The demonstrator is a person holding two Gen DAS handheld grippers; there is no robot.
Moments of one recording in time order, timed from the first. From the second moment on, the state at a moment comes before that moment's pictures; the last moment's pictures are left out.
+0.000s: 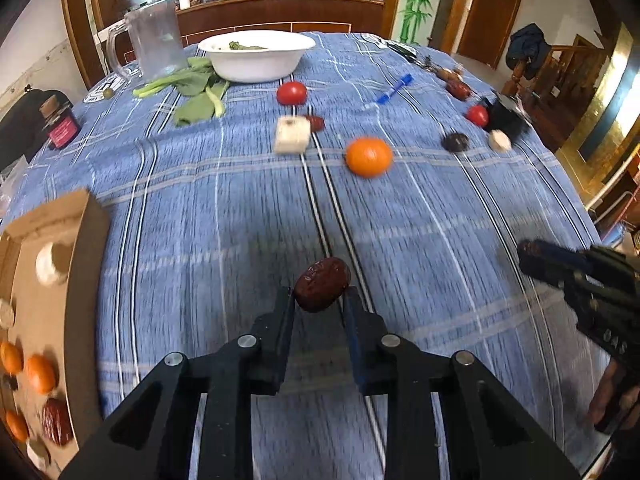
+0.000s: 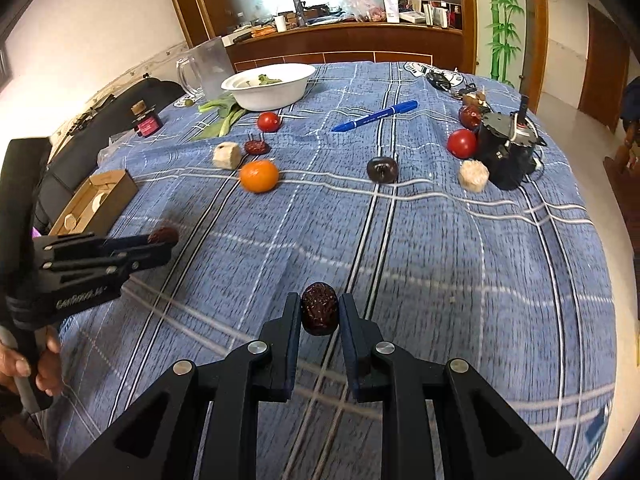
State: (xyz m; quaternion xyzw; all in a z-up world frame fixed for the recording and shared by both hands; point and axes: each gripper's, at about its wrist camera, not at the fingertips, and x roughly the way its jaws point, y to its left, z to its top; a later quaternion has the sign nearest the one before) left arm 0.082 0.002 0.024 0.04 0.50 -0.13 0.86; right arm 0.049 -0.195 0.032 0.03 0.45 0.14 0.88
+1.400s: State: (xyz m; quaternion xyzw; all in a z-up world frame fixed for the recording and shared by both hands) left arm 0.025 0.024 0.017 0.03 0.50 -0.16 0.85; right arm -0.027 -0.176 0.018 0.05 0.47 0.08 0.88
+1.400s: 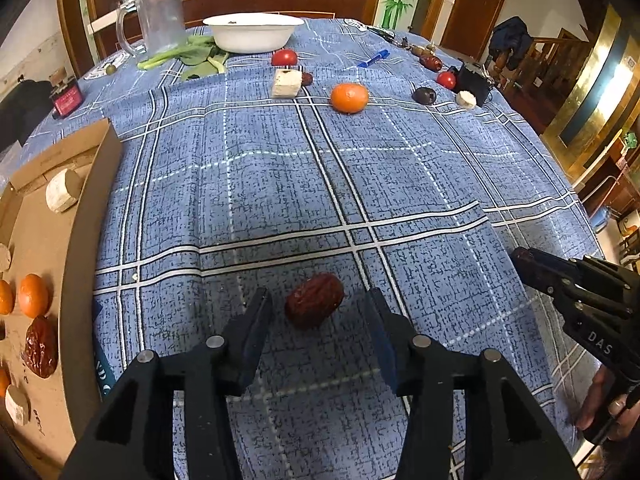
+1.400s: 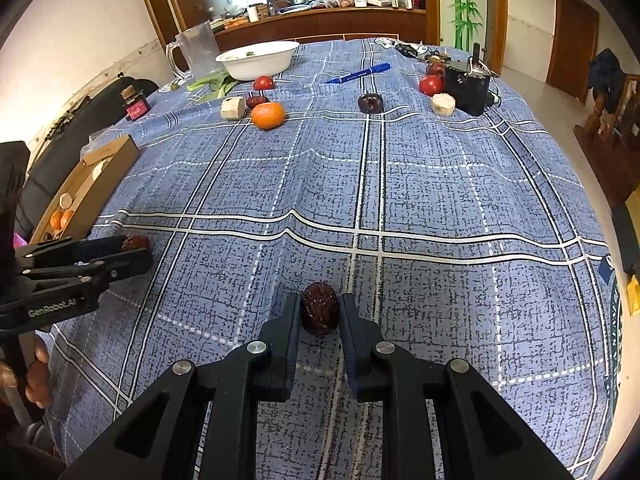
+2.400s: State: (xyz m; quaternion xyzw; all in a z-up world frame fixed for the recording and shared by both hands) left arm 0.008 0.062 0.051 0.00 0.47 -0.13 0.87; right arm -0.018 -0.134 0.044 0.02 0.45 0.12 0.89
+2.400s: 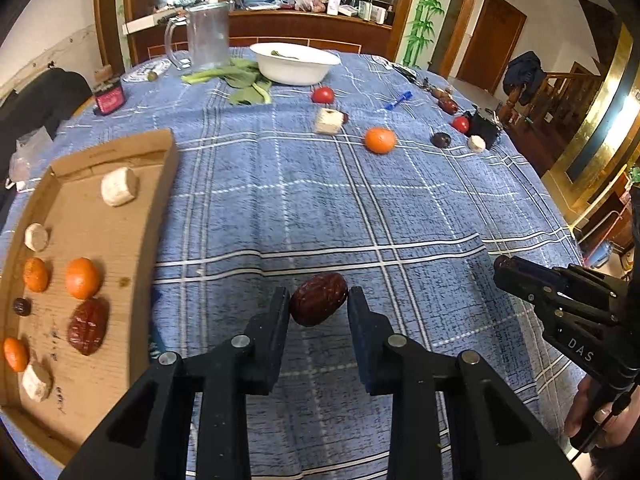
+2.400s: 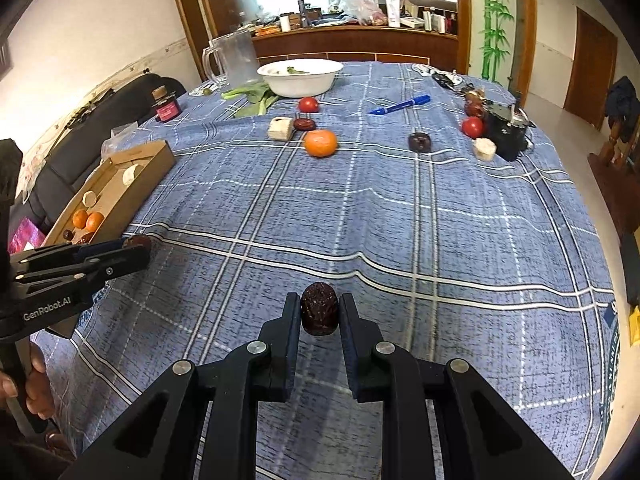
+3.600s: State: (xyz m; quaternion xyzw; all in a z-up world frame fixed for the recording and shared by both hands) left arm -0.015 0.213 0.077 -0.08 0.43 0.02 0.90; right arm 0.039 -0.008 0.076 -0.02 0.43 0.21 0.88
